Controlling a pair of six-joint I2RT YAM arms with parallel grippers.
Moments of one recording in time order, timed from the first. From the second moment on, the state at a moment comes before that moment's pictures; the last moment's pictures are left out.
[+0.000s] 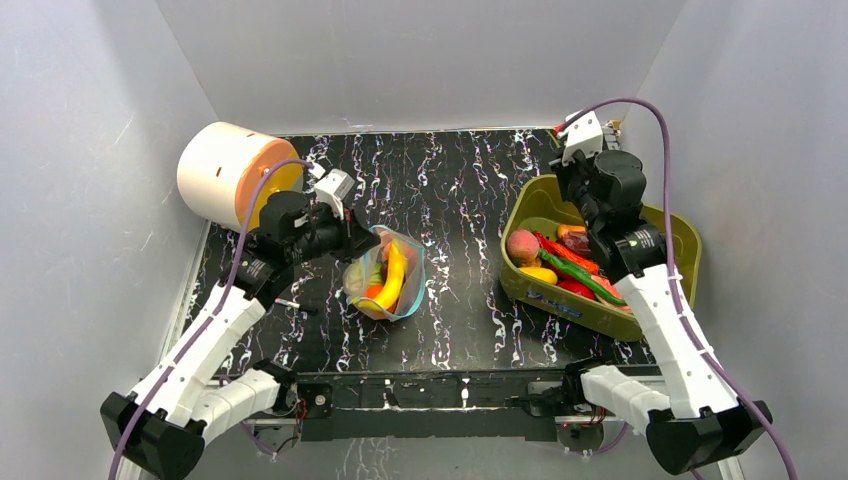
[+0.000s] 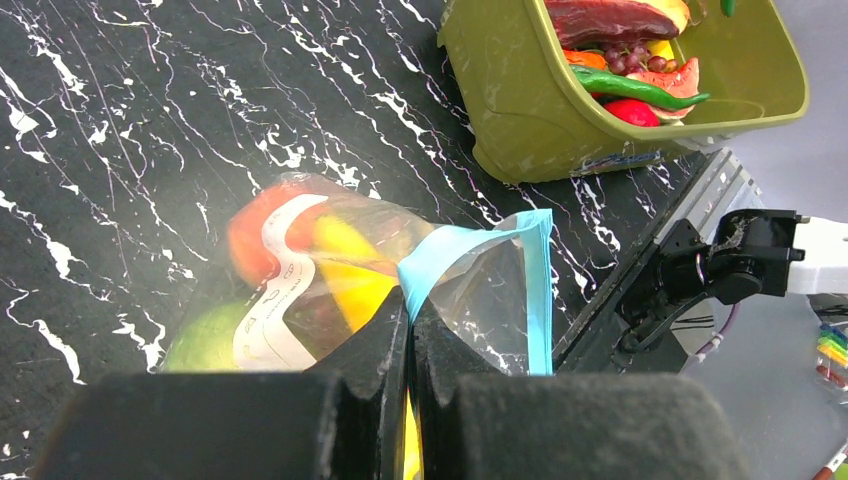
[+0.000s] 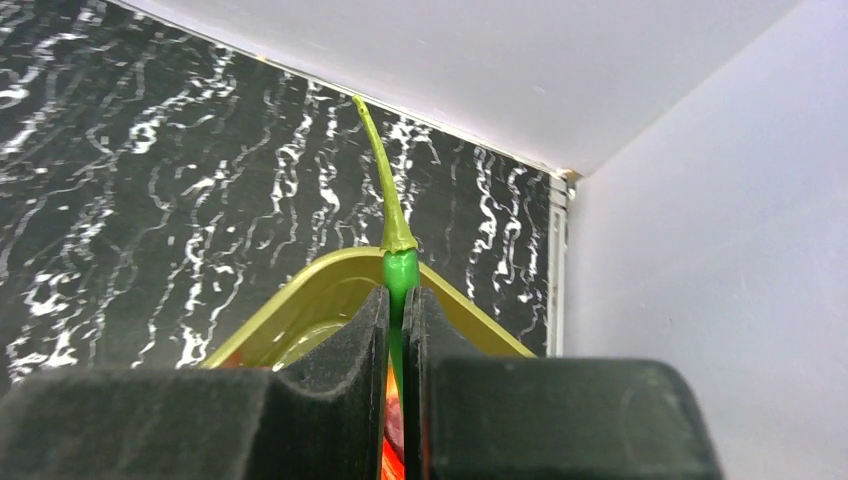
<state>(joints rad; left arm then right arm) -0.46 0.95 0.93 -0.41 0.43 -0.24 0.25 1.01 1.17 -0.34 0.18 -0.33</state>
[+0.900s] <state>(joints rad) -0.46 1.10 1.02 -0.36 0.60 -0.24 0.29 0.84 1.00 0.09 -1.01 -0.21</state>
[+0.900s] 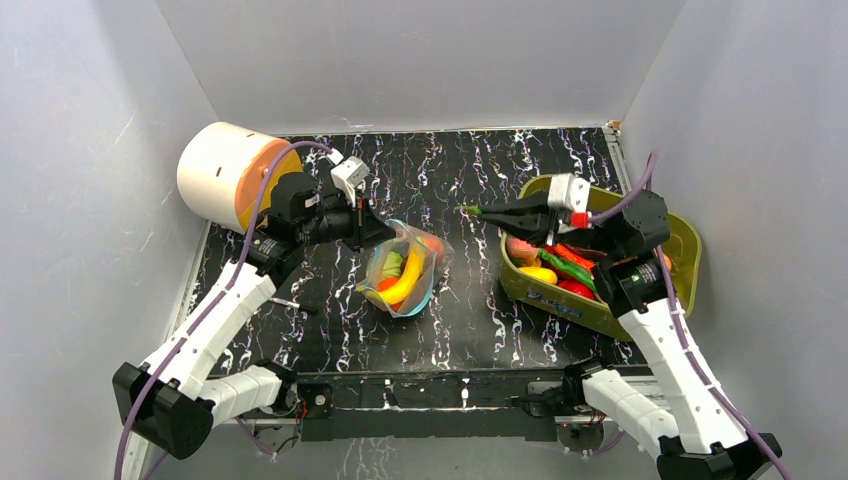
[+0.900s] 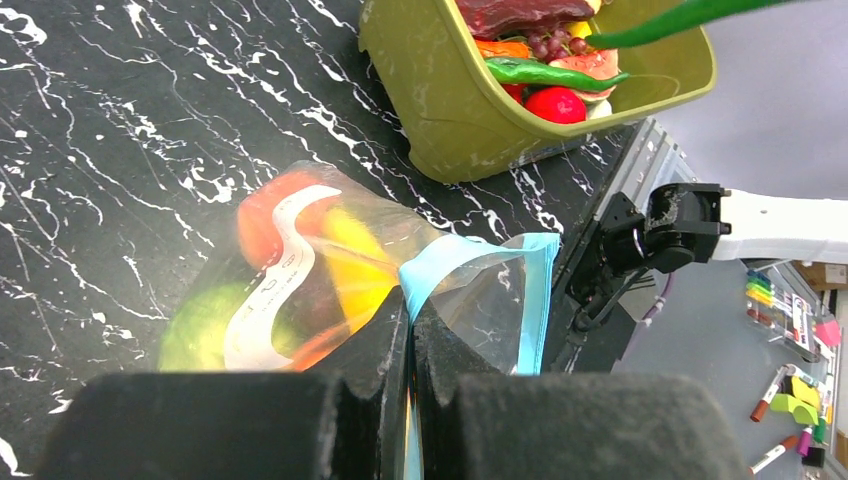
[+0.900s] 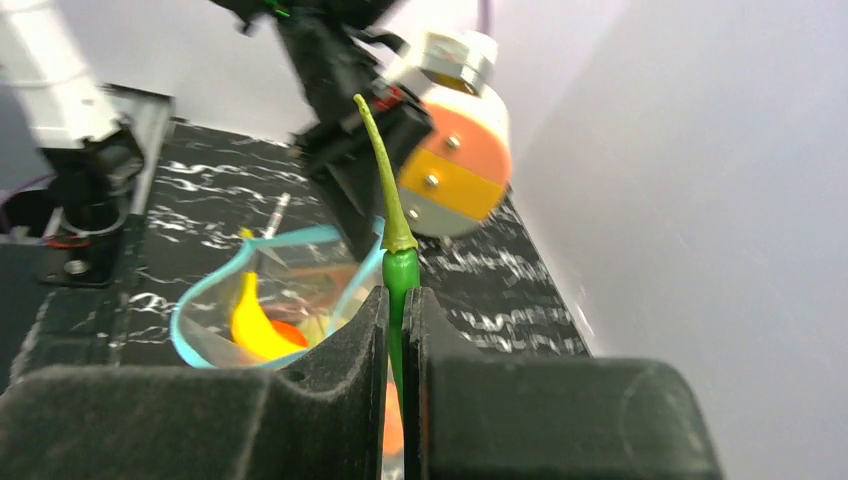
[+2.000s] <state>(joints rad) -0.46 1.11 0.99 -0.31 0.74 -0.29 1.04 1.16 1.18 -0.03 -0.95 -0.63</state>
